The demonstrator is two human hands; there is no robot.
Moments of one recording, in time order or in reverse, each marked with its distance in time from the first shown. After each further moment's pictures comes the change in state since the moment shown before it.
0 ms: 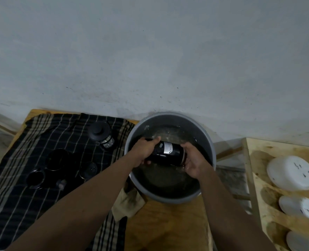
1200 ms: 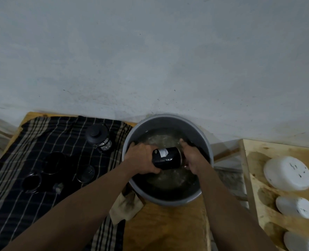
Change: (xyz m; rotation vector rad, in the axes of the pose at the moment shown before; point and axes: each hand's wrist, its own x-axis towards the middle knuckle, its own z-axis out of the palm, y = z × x) left_hand -0.005 -0.017 -0.006 1.124 0.099 0.609; right_hand 0.000 -0.018 0.008 -0.290 0.204 -0.090
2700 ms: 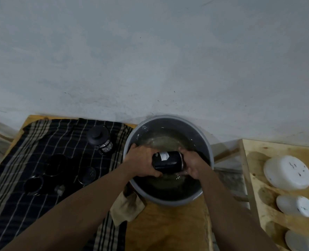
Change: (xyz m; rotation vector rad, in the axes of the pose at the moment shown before) left_hand -0.006 -0.002 -0.005 0.013 -0.056 0.052; right_hand -0.014 0.009 0.000 0.040 -0.106 0.065
